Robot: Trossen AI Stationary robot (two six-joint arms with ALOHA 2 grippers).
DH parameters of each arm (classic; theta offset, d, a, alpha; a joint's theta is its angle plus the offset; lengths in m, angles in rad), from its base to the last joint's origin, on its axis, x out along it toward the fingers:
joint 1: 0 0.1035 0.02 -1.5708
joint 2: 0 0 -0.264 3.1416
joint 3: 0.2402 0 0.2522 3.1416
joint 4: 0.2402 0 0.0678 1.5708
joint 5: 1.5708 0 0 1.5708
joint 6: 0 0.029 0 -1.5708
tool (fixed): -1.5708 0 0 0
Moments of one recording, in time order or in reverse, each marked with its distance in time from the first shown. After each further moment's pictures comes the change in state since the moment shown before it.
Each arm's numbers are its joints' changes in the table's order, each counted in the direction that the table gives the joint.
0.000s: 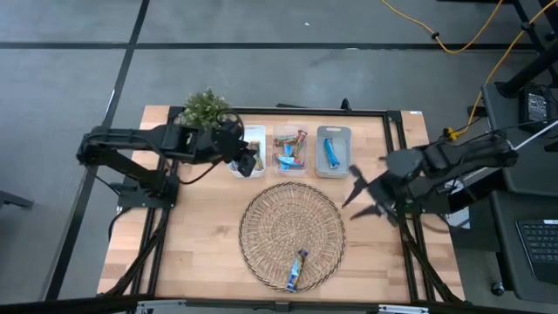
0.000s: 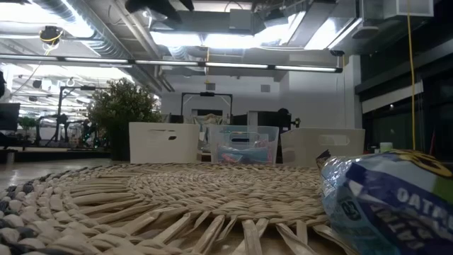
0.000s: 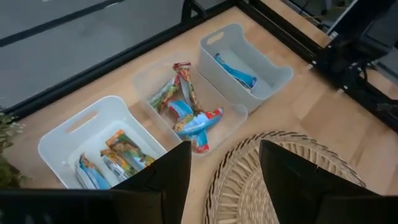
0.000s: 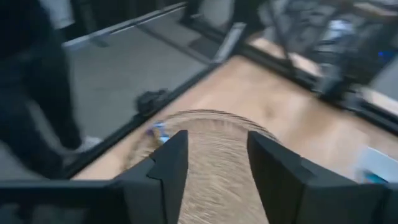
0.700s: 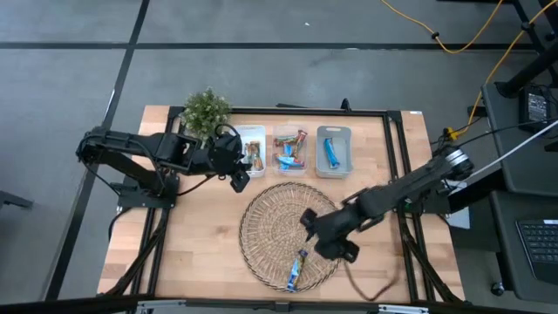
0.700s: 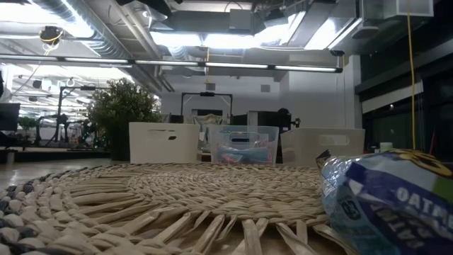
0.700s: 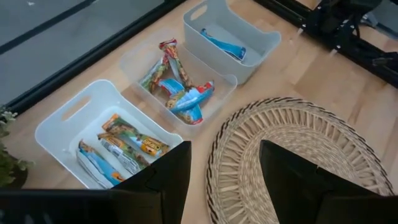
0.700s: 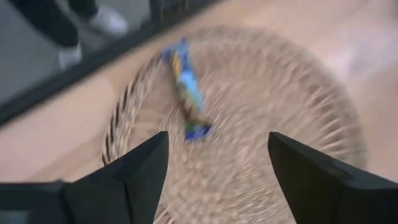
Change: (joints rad) left arm -0.125 -0.006 0.000 0.088 0.023 0.000; right arm 0.191 0.700 0.410 0.265 -0.183 -0.188
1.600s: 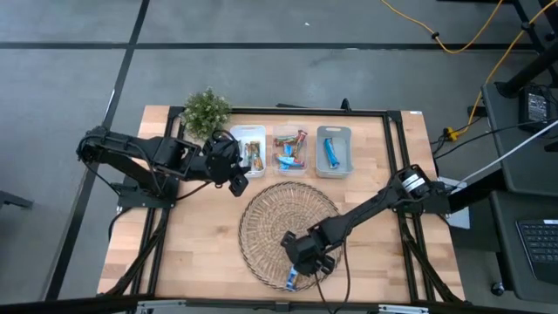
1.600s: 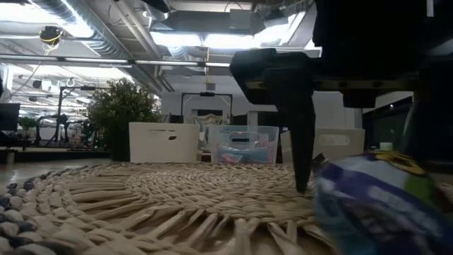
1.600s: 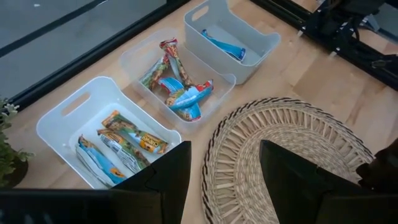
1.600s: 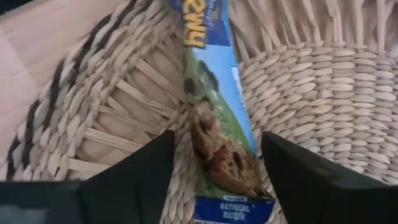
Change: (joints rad) left arm -0.063 0.000 0.000 0.022 0.061 -0.065; right arm 0.011 0.418 -0.064 -0.332 0.033 -0.077
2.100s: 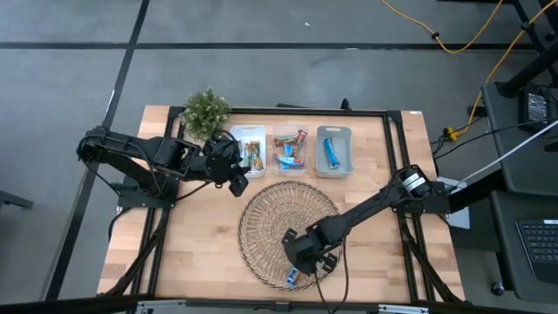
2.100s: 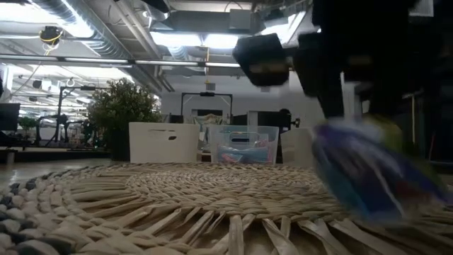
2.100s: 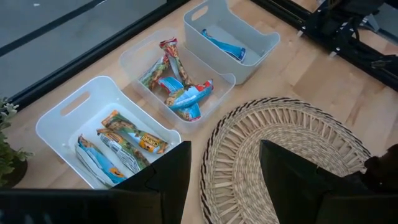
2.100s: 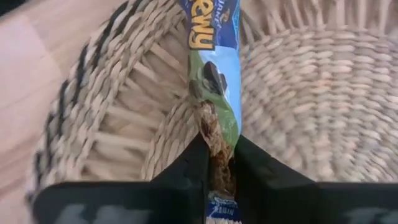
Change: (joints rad) left arm 0.000 0.000 0.000 0.000 -0.001 -0.003; right arm -0.008 -0.009 0.092 0.189 -0.014 0.004
